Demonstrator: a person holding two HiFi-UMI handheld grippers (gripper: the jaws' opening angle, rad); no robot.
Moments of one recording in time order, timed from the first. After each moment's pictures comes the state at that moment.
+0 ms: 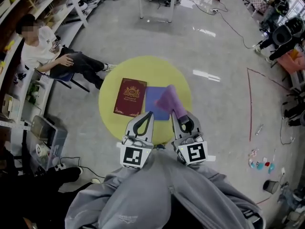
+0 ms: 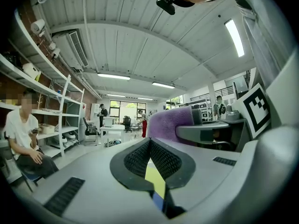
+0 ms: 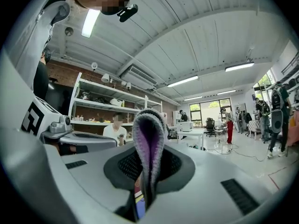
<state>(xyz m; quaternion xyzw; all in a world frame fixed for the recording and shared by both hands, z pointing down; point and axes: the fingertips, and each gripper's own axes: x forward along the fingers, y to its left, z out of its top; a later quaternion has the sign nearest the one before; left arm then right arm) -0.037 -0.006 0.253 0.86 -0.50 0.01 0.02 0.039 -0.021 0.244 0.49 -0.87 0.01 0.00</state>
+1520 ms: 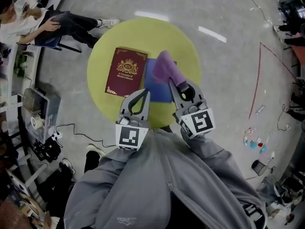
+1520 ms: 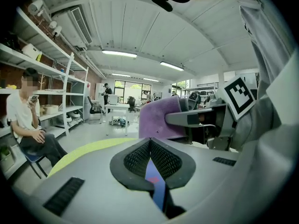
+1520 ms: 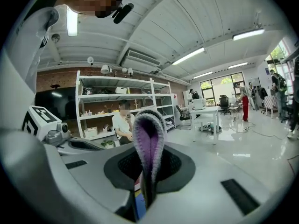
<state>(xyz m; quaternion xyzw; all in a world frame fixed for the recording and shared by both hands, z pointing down) -0.063 -0.117 0.393 0.84 -0.52 0.10 0.11 0.003 -0.164 0.374 0.39 -0.91 0.12 0.08</state>
